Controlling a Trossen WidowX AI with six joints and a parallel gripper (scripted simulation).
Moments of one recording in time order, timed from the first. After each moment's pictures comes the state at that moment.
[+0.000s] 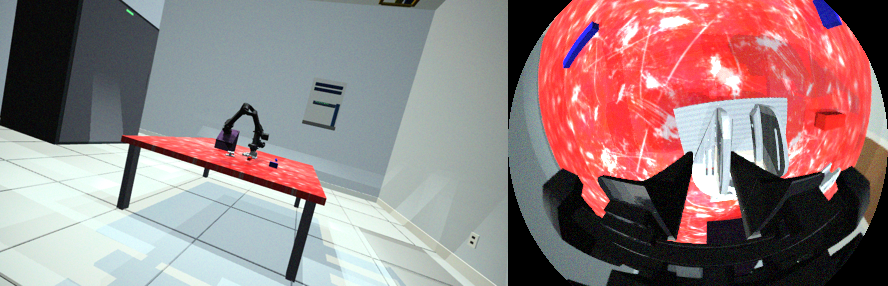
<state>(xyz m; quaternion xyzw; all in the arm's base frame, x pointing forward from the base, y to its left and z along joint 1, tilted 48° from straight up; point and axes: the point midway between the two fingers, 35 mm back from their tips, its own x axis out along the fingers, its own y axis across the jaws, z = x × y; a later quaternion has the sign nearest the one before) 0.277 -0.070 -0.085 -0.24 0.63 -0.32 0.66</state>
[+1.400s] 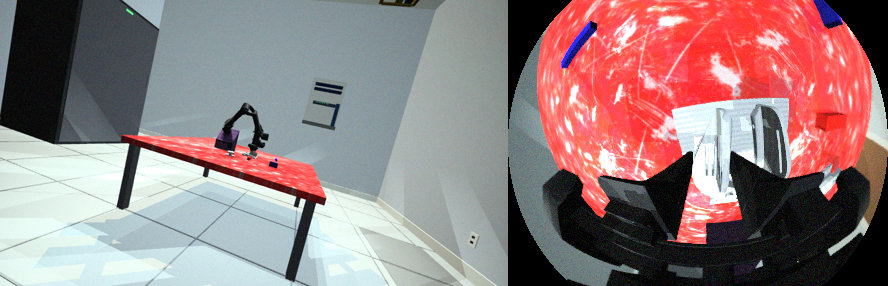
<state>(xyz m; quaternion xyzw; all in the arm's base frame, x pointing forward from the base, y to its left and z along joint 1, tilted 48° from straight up) 0.276 -0.073 -0.087 -0.24 0.63 -0.32 0.66</state>
